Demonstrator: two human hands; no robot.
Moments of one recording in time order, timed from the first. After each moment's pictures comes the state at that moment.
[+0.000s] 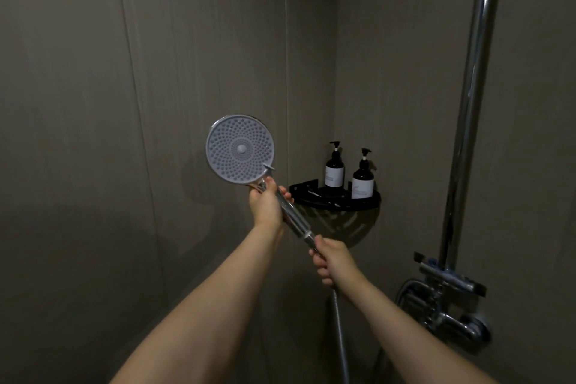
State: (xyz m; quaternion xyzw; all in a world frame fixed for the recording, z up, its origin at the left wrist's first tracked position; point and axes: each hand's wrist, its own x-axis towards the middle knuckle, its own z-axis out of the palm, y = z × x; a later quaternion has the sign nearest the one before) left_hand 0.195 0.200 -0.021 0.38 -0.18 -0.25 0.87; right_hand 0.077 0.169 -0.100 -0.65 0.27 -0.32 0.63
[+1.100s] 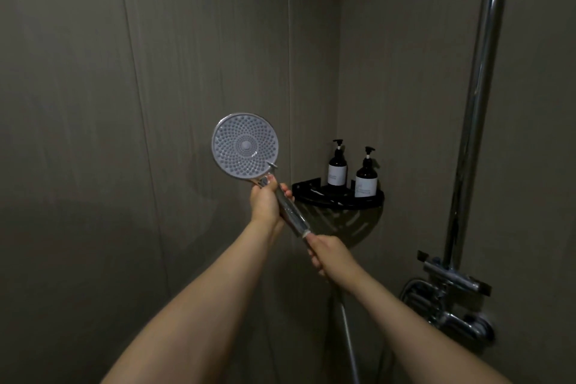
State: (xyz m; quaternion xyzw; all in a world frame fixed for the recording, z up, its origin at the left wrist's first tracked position) left_hand 0.208 0.202 -0.019 0.37 -0.20 -0.31 0.85; right_hand 0.085 0.175 -0.087 -0.78 0.31 -0.29 0.47
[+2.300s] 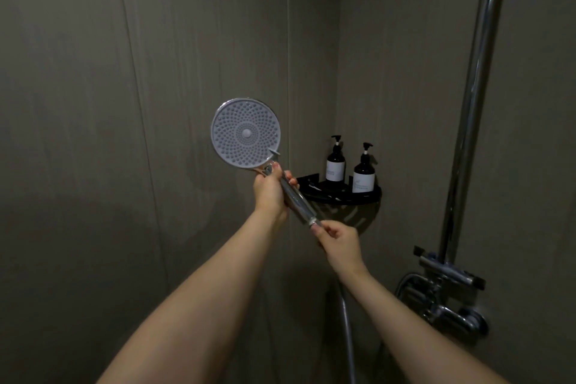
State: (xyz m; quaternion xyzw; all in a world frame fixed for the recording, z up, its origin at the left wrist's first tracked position) left_hand 0.192 0.204 -0.006 0.33 -0.23 -0.32 0.86; right_hand 0.080 0.169 -0.094 -0.70 0.23 -0.49 0.47
